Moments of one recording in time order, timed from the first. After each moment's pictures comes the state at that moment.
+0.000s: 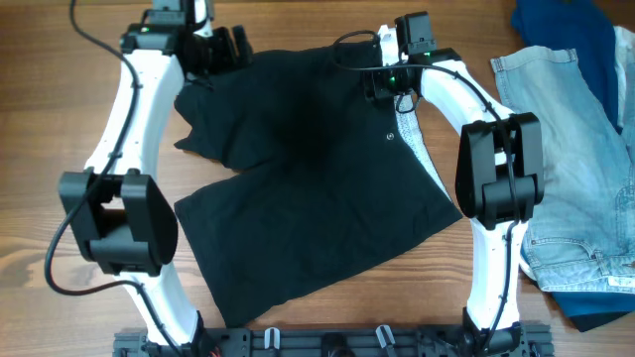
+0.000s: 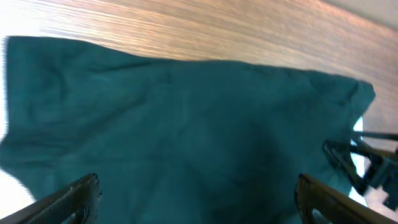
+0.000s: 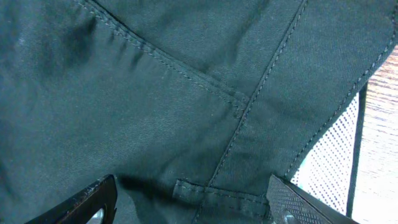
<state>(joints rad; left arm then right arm) -0.08 2.01 1.82 -0.83 0.19 -0.32 0.20 2.34 1.78 -0.51 -0.18 -0.02</state>
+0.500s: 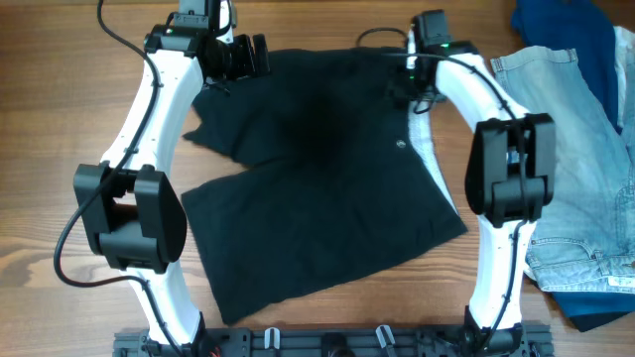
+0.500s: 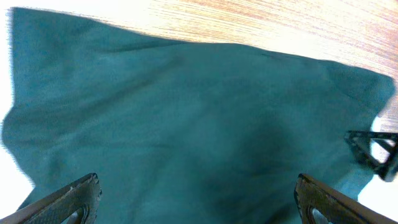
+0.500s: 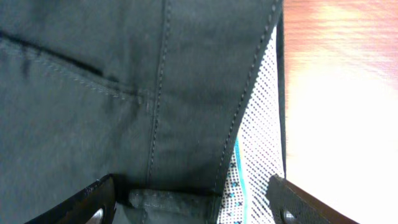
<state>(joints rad) -0.14 2.04 1.81 -0.83 0.18 -0.32 0.12 2.34 1.82 -0.74 0.00 0.18</state>
